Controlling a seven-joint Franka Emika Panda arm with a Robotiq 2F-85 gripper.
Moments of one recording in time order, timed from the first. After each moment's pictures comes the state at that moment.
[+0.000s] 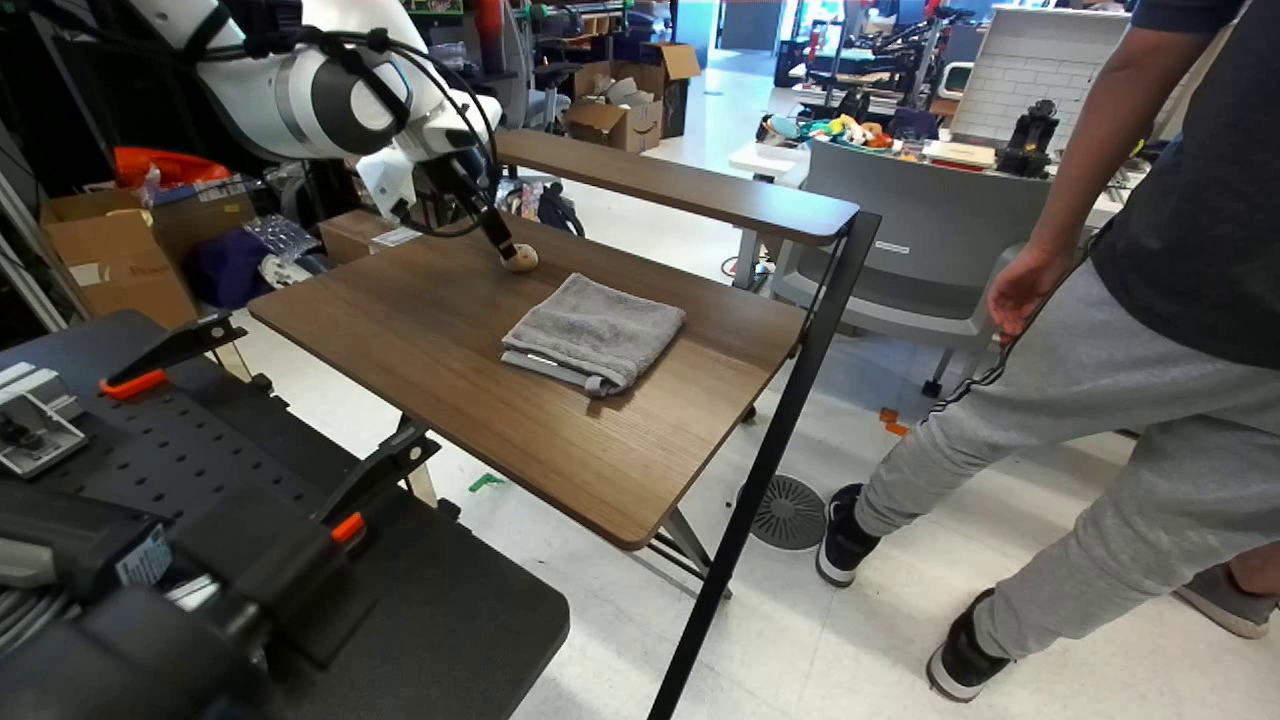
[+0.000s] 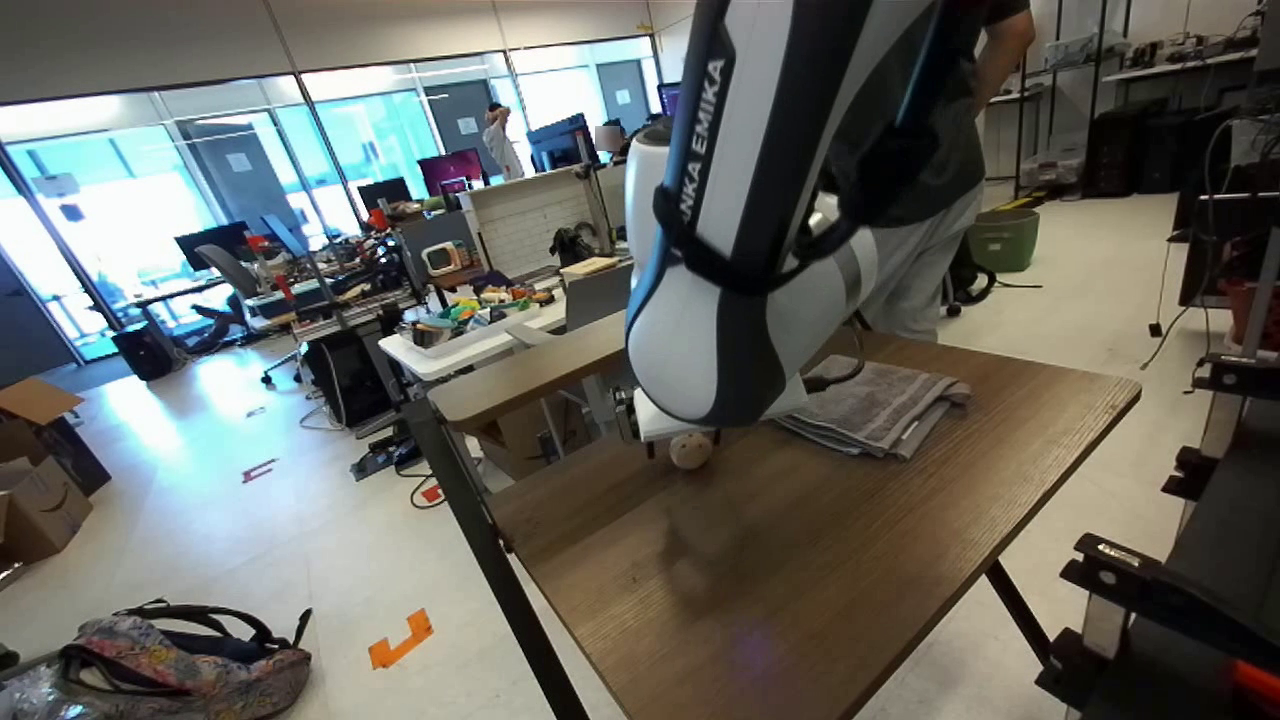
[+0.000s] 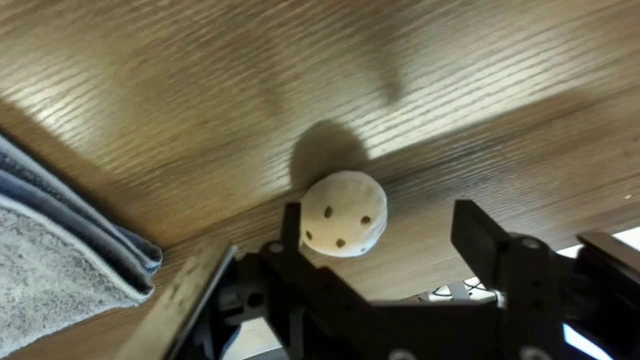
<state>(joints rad) 0.60 0.99 -0.34 -1.73 0.25 3.05 0.62</state>
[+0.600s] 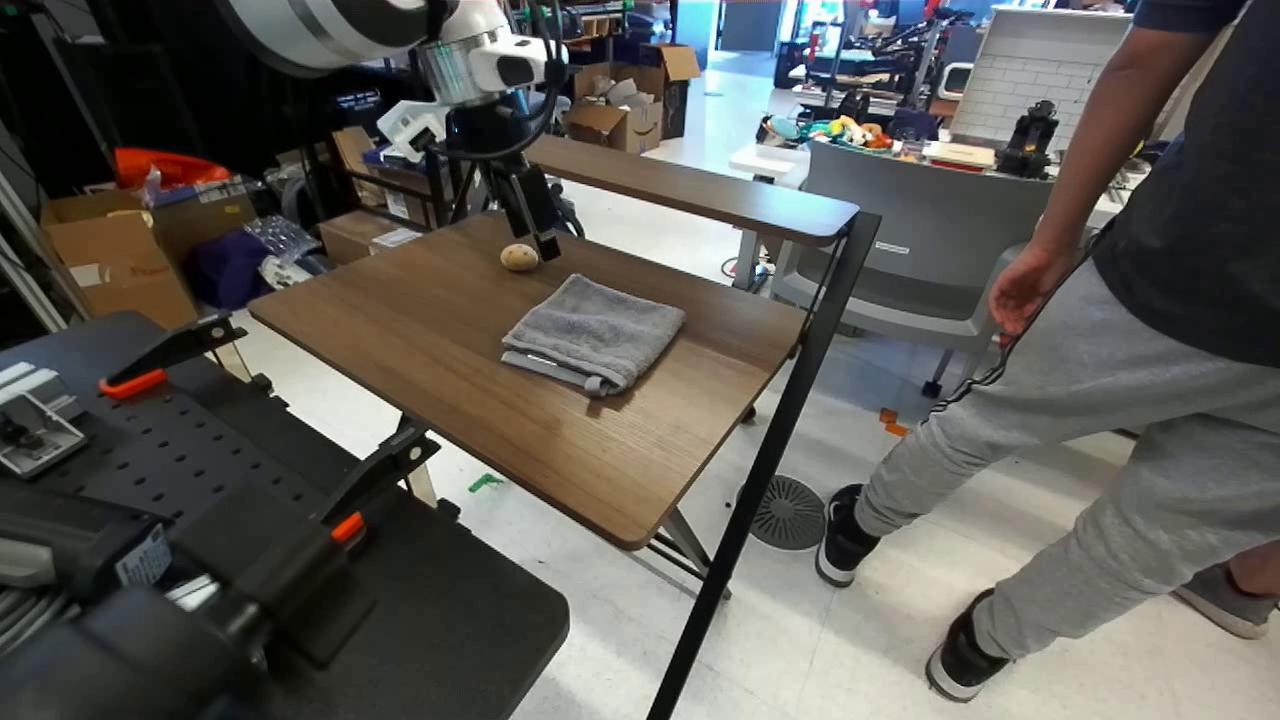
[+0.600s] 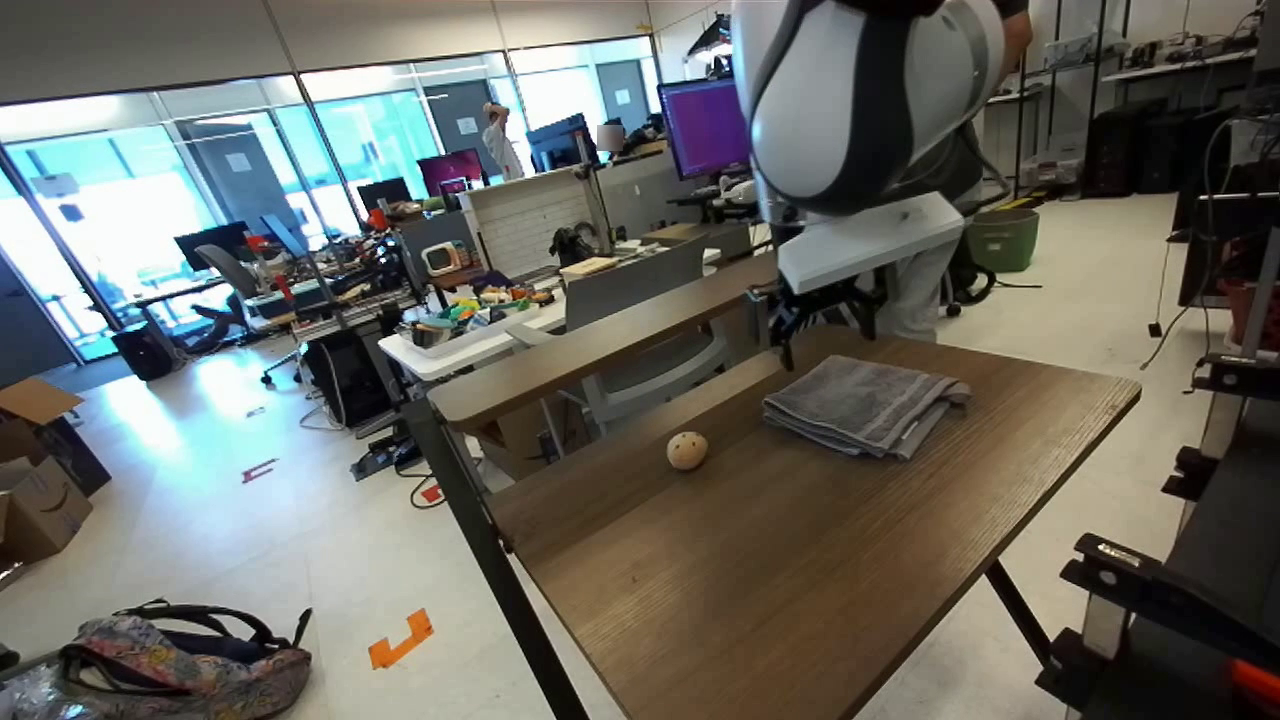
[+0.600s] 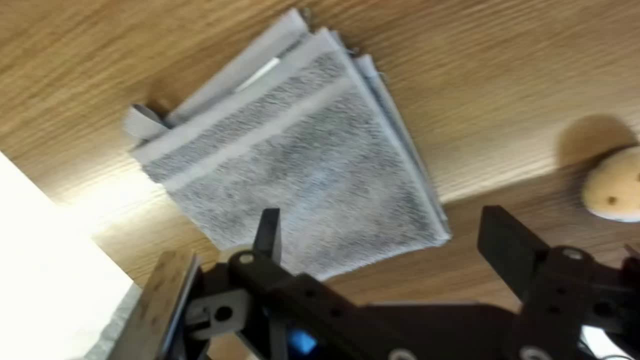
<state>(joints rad) 0.50 0.68 -0.43 -2.01 0.09 2.76 0.52</state>
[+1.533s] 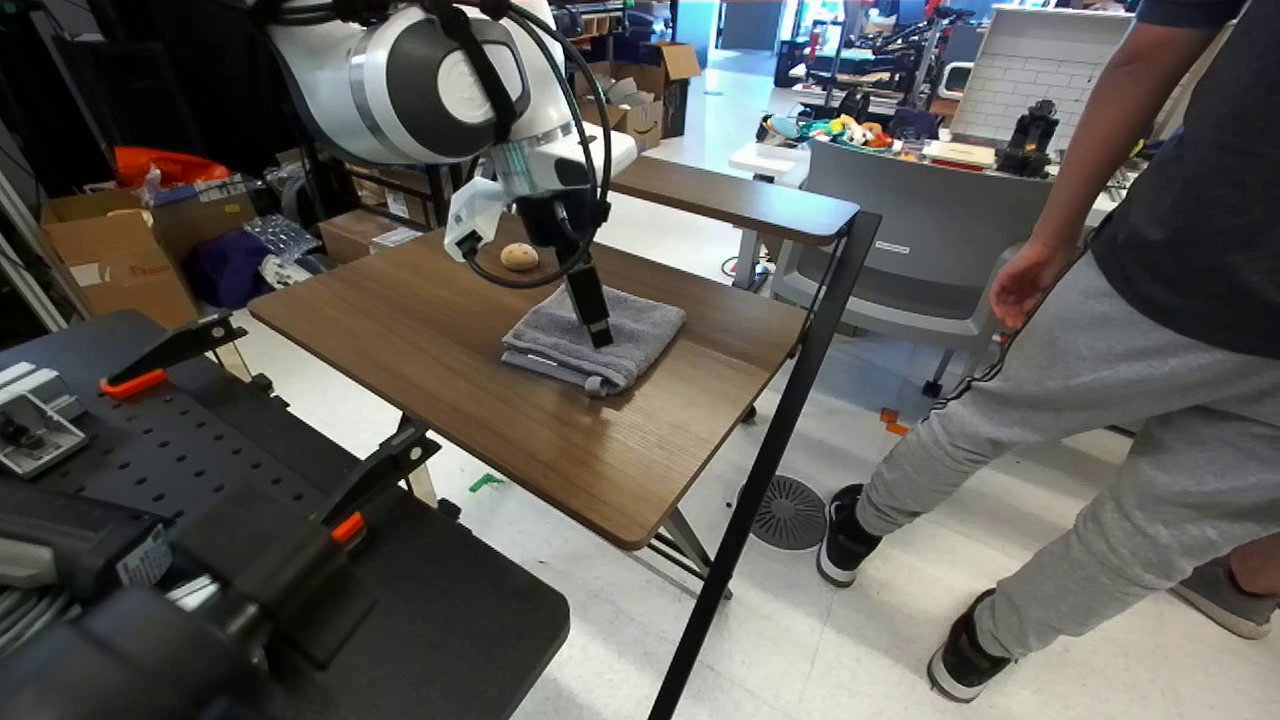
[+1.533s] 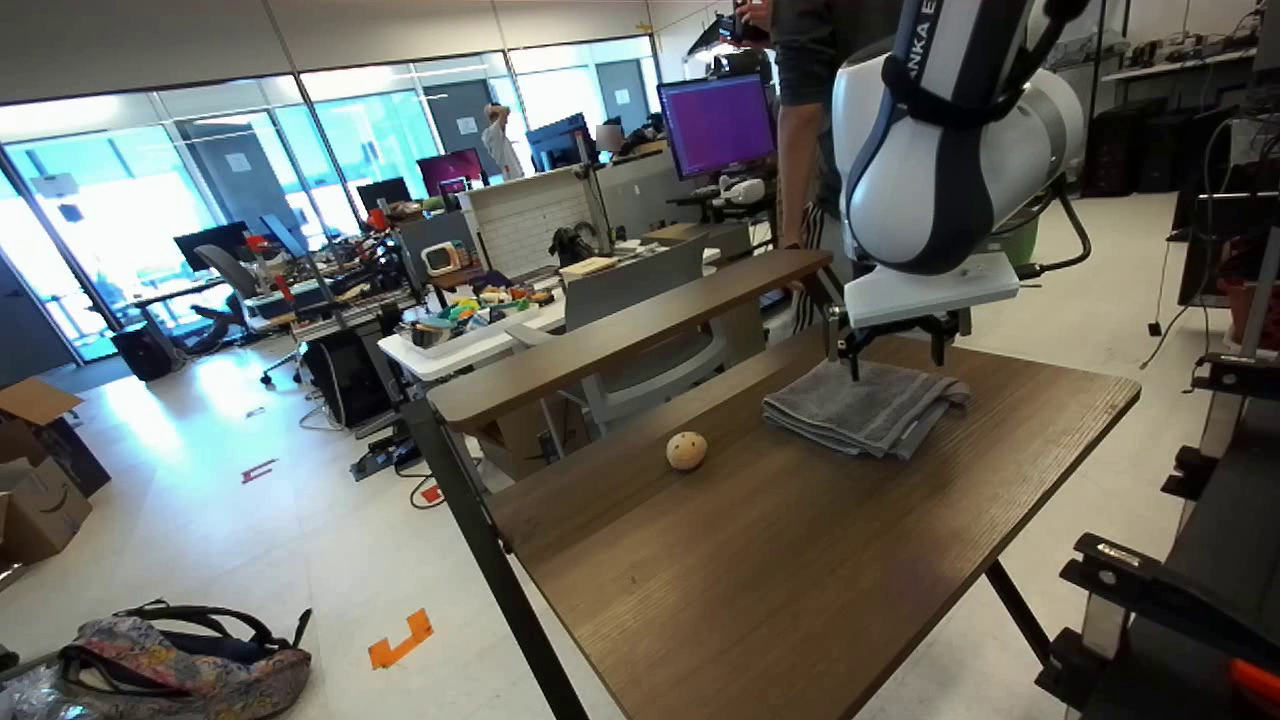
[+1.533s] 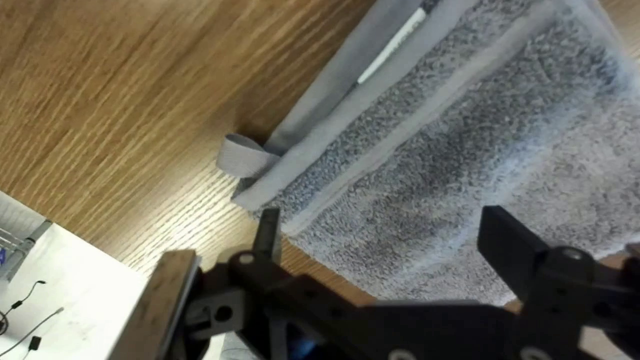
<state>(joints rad) 0.30 0.80 -0.37 -2.01 0.08 2.93 0.70</state>
